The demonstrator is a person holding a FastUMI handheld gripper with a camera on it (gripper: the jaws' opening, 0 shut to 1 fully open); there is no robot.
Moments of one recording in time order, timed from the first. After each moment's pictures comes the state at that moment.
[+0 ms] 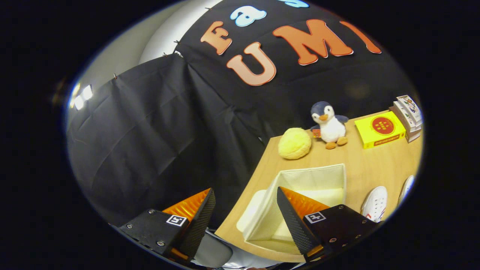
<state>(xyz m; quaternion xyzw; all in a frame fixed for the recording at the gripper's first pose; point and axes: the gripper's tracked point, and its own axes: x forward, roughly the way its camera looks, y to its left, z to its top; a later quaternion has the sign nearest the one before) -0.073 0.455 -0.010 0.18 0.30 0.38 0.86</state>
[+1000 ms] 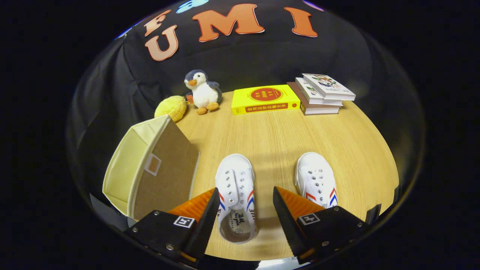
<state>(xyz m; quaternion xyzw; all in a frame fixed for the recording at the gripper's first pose) -0.036 0.193 -0.223 0.02 0.42 0.13 0.90</state>
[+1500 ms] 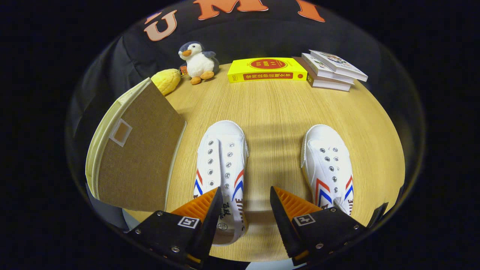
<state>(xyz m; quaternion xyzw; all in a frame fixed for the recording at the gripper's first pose) -0.044 0.195 -0.290 -0.01 0.49 0.15 0.86</state>
